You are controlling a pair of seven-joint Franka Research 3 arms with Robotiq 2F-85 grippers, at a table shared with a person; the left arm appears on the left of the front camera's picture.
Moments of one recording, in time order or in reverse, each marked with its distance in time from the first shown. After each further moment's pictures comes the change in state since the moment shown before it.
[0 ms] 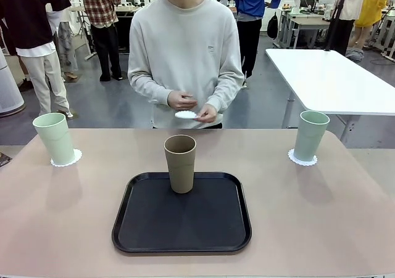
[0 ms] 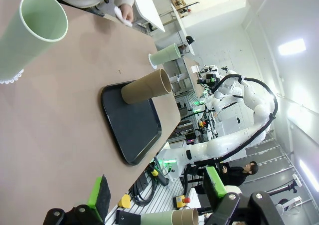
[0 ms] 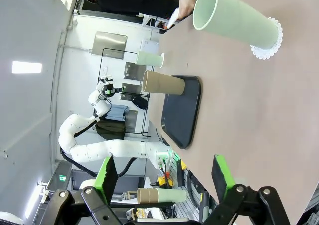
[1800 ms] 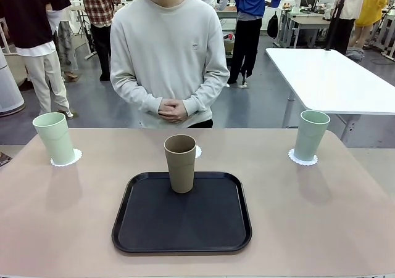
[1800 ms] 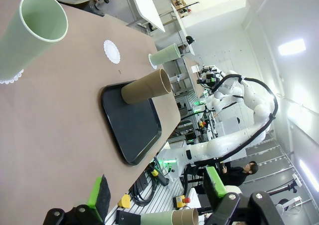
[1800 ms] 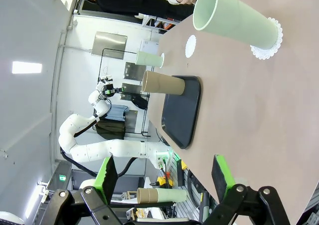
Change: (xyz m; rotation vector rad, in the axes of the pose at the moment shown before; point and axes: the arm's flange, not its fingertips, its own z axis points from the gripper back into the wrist) left arm 0.000 0.000 0.000 0.000 0.000 0.000; right arm 0.000 0.000 0.000 0.000 0.000 0.000
